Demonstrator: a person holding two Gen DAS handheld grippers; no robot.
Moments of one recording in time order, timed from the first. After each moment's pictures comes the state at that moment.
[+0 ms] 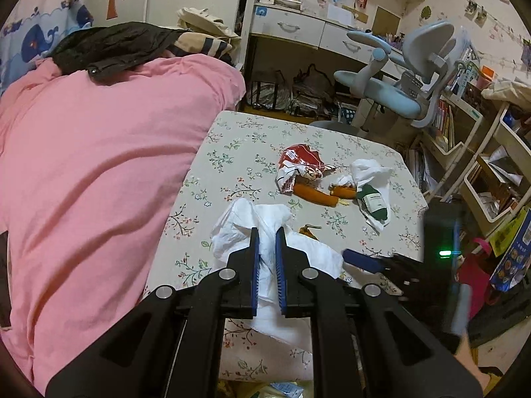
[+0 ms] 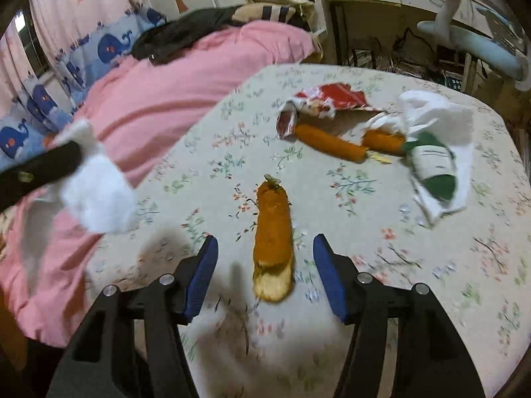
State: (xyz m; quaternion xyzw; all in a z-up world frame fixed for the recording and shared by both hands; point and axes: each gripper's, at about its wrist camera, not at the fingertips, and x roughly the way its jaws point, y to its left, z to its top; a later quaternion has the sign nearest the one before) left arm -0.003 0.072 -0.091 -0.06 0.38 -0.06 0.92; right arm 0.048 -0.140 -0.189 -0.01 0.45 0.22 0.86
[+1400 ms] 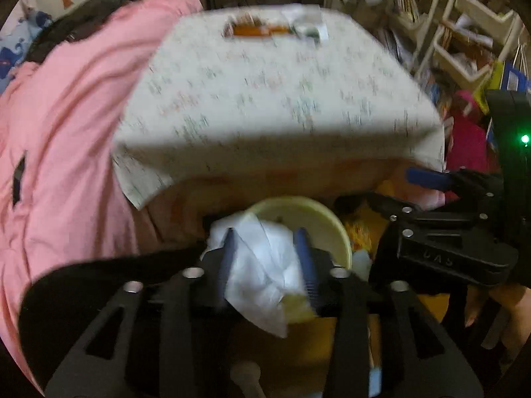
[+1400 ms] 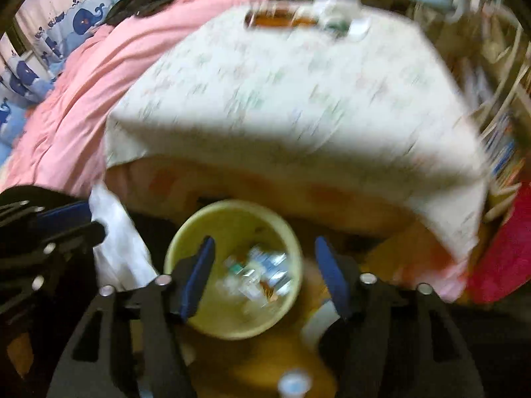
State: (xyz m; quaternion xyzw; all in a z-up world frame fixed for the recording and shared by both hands) left arm -0.215 0.011 -0.144 0.06 0.51 -0.10 0.85; right arm -0.158 -0.206 -0.171 -0.03 0.50 0.12 0.86
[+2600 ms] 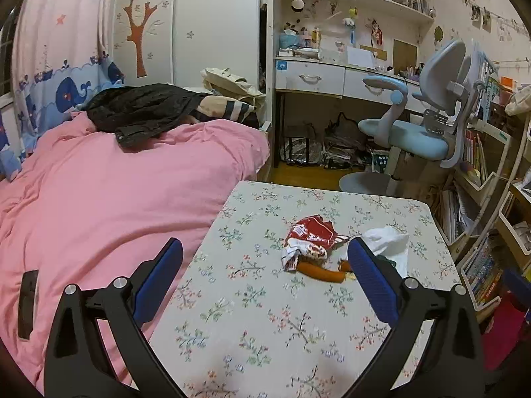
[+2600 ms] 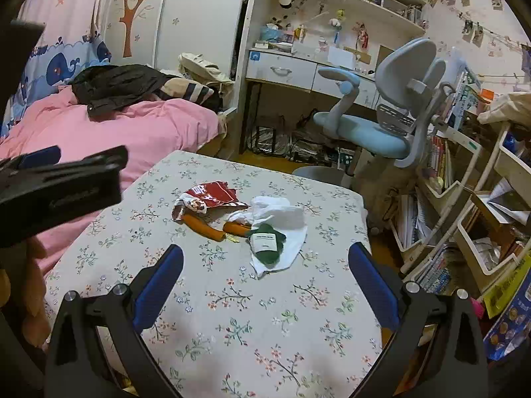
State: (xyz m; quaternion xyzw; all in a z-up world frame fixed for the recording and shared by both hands) left arm 0.031 0.005 -0.052 -0.01 0.27 0.04 0.96; right arm -0.016 -0.194 -0.076 -0.10 0.29 0.03 0.95
